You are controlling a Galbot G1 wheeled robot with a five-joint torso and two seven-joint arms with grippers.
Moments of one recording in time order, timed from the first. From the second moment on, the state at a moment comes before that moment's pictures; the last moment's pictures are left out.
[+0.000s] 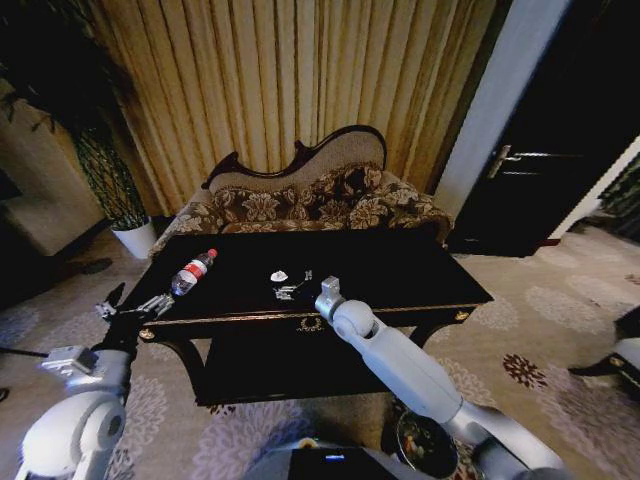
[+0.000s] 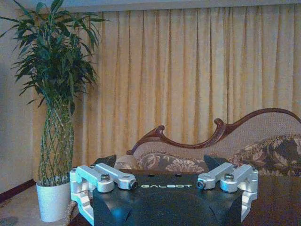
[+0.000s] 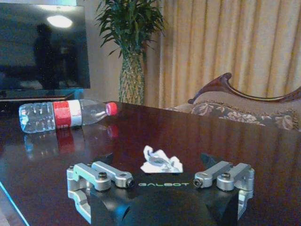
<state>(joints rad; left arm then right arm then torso) 1.67 -1.23 -1.00 -2.36 -0.54 0.24 -0.08 -0.68 1.19 -0.24 1.69 0.58 -0.32 0.00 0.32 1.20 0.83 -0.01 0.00</state>
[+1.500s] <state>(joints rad) 1.69 -1.23 -1.03 -2.35 -0.55 0.21 -0.07 -0.69 1.20 -0.23 1.64 0.55 -0.29 0.00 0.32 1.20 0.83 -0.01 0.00</state>
